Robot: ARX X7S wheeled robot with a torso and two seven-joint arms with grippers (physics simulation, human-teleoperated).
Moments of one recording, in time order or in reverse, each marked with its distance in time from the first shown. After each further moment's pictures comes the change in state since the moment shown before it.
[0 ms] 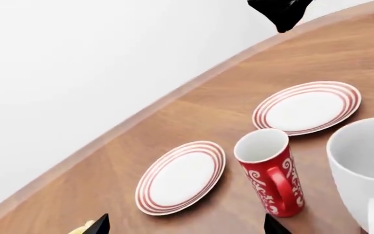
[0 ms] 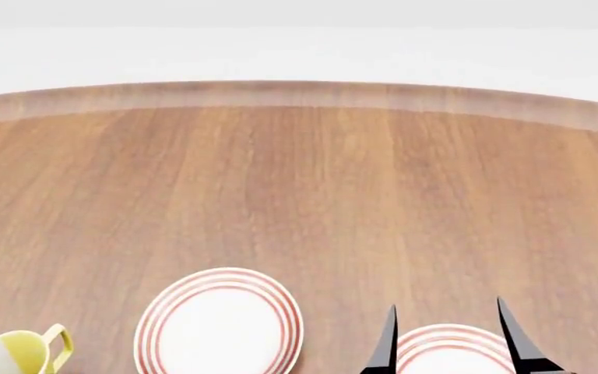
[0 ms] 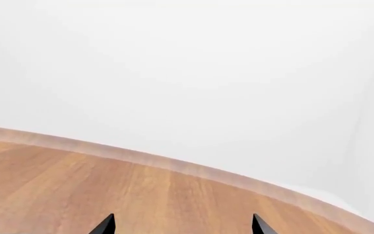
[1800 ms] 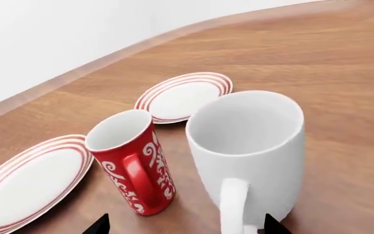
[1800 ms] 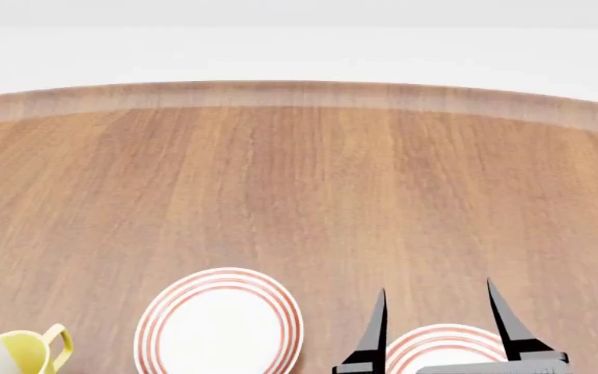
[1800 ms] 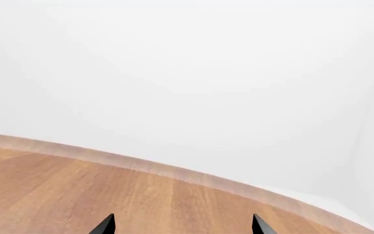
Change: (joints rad) left arm -0.361 0.040 0.408 -0.349 -0.051 0.013 0.216; right arm 0.053 0.023 -0.049 -0.035 0.020 0.062 0.036
